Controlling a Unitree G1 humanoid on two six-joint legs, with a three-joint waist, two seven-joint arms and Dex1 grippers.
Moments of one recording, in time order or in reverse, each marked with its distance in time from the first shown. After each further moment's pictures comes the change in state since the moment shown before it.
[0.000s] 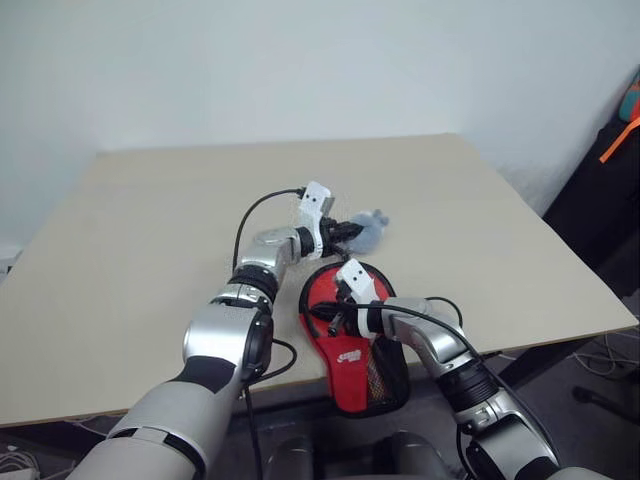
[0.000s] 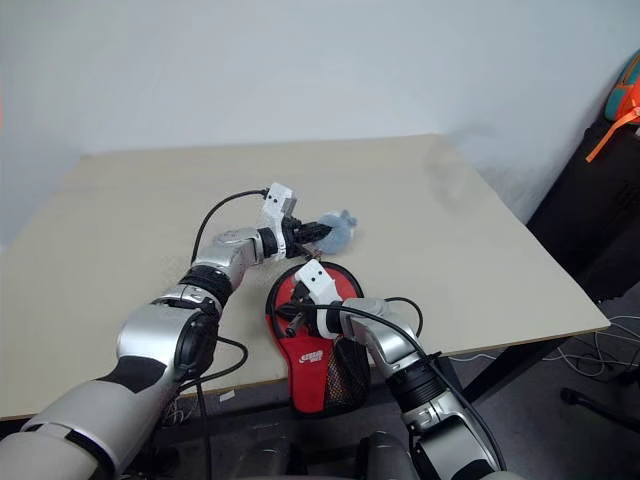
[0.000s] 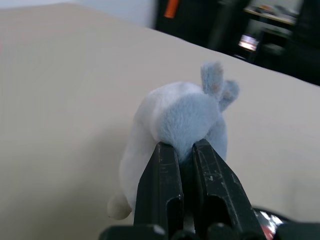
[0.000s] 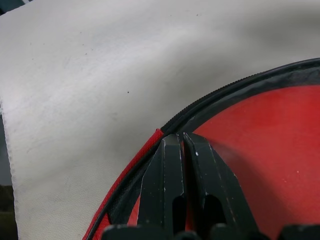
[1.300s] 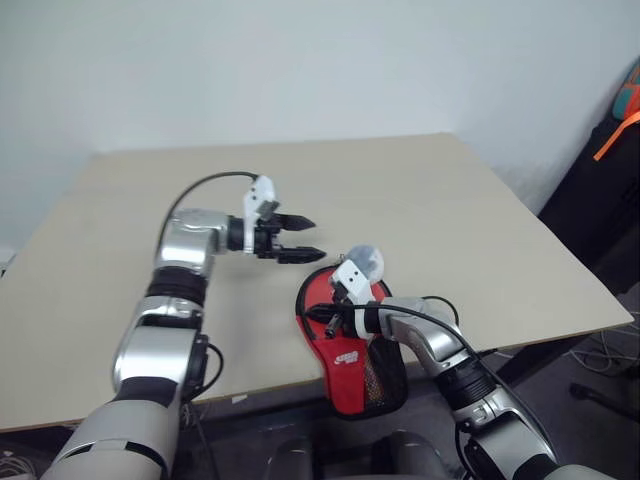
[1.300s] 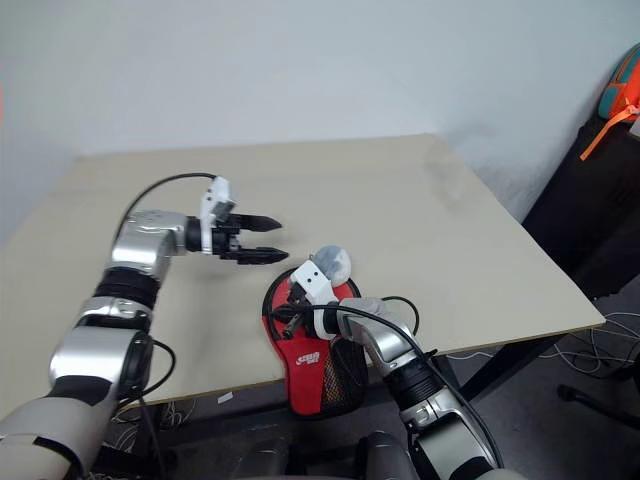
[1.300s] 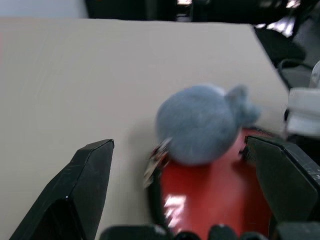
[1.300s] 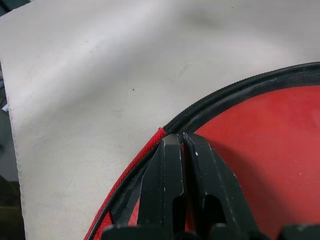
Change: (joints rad) left arm 0.156 0.345 -0.080 -0.405 -0.036 0.091 -0.404; right arm -0.019 0.001 0.016 0.024 -0.001 -0.003 0.026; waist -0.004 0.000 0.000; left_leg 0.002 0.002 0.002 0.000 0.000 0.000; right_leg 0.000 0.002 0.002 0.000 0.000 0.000
